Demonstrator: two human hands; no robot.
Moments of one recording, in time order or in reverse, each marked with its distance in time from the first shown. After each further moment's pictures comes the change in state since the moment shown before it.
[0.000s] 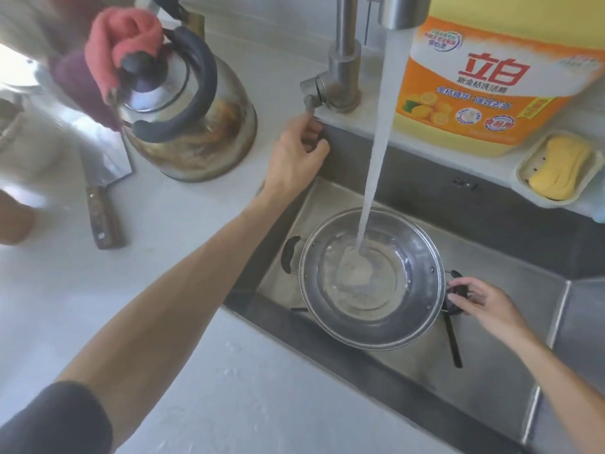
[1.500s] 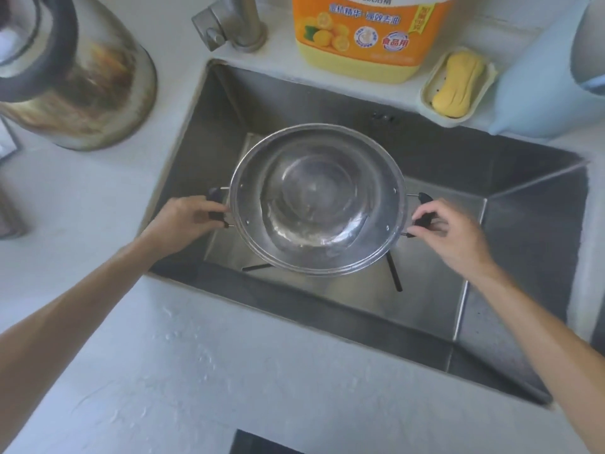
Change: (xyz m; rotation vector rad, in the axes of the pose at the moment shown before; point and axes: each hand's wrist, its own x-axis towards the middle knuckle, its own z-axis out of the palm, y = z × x) left_hand -0.102 -0.100 -0.035 0.332 -0.501 0.021; right_hand -0.060 -0.037 -0.034 -0.068 0.229 -0.286
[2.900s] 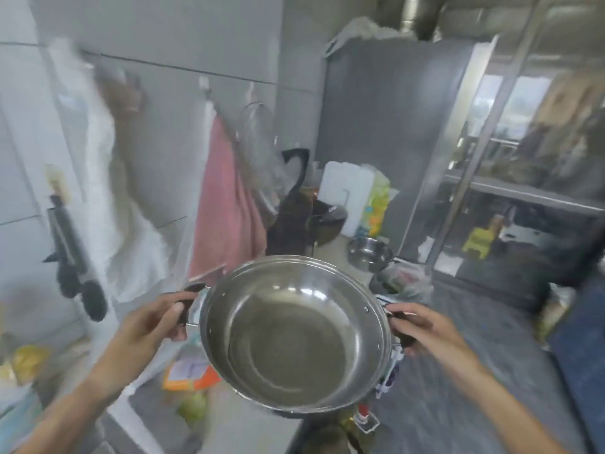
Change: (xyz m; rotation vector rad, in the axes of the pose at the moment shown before) left_hand -0.213 0.598 0.044 -0.529 -0.610 1.077; right_hand -0.622 -0.192 -0.254 0.405 1.377 0.478
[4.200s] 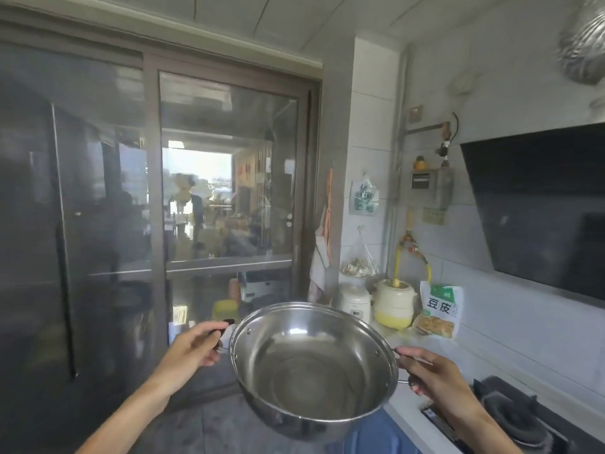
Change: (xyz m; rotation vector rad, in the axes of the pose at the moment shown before) left_hand 0.526 0.221 1.118 -0.309 -0.851 0.195; right_hand 0.288 0.214 -0.886 0.152 1.024 0.061
